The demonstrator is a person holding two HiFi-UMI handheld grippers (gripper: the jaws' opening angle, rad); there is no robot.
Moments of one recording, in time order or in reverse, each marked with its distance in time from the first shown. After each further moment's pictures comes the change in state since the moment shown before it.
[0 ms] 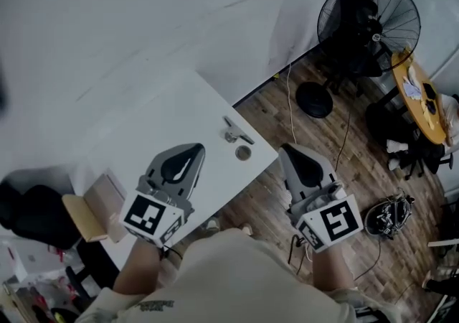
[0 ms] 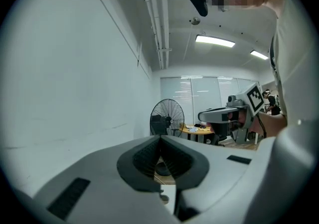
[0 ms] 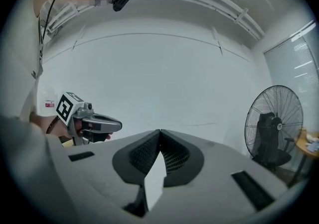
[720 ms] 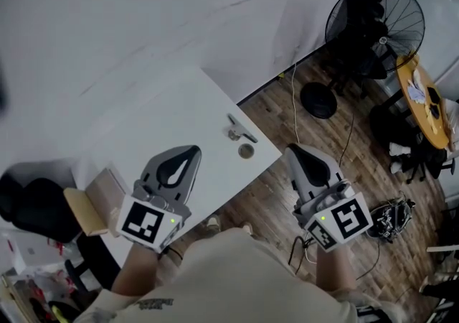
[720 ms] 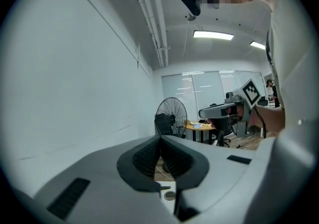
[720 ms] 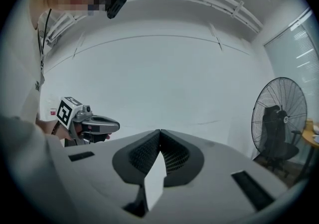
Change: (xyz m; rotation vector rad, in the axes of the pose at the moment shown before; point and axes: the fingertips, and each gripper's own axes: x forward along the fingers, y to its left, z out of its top) left arm -0.018 -0.002 0.010 0.052 0.023 0.055; right arm -0.005 -0.003 0.005 0.058 -0.010 0.056
